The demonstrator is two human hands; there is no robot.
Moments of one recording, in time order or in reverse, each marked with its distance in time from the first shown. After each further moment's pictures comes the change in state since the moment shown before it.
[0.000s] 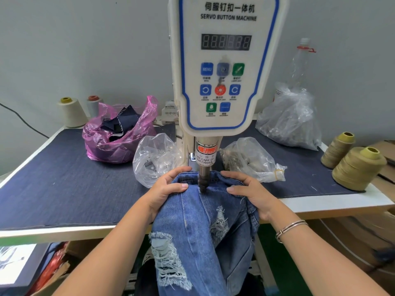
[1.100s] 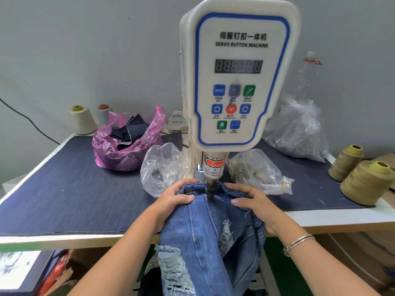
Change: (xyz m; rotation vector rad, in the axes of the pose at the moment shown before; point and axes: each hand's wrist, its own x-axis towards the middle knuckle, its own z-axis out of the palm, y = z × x) left_hand -0.006 0.003 0.002 0.093 0.017 -0.040; right_hand 0.000 -0.001 0.004 -0.101 0.005 -0.003
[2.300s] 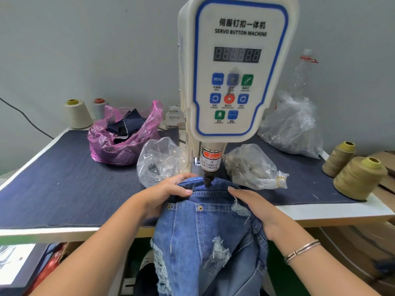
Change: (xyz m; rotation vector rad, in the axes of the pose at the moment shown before) left_hand -0.009 0.027 0.001 0.028 -0.221 -0.132; right_hand -0.029 -0.014 0.028 0.044 0.065 0.255
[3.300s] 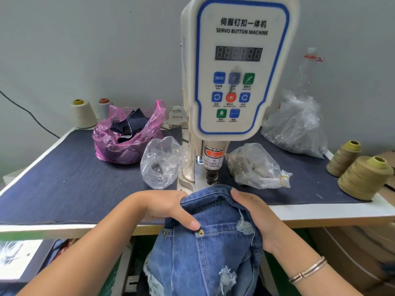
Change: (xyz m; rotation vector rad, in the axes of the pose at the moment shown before) left_hand -0.025 0.021 0.018 0.446 -0.267 -0.244; right_hand -0.019 0.010 0.022 0.072 -0.026 -0.143
